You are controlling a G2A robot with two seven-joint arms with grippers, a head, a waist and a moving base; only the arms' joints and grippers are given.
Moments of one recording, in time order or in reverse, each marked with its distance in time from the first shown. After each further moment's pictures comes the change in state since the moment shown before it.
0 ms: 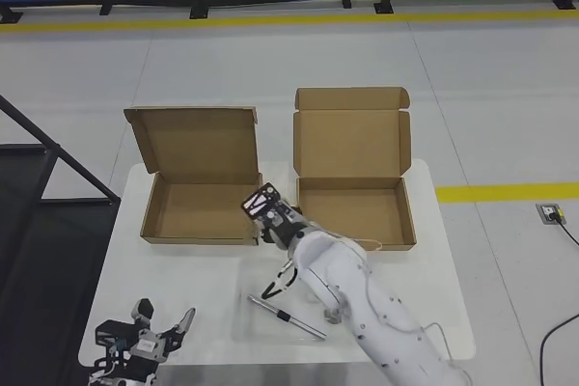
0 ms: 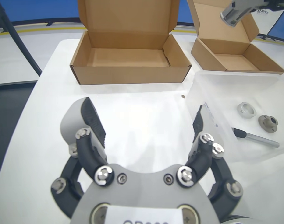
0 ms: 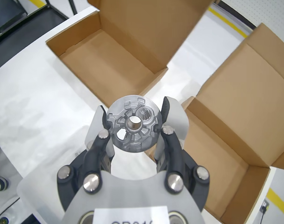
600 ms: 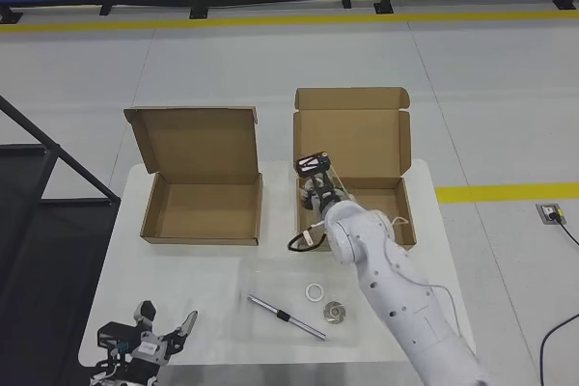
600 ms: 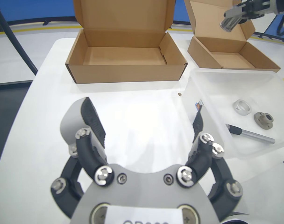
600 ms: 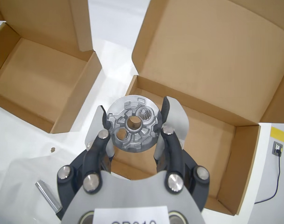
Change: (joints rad) left arm 0.012 -0.004 0.001 -0.005 0.007 -0.007 0.000; right arm 0.144 -0.022 0.132 0.344 0.088 0.110 -0.048
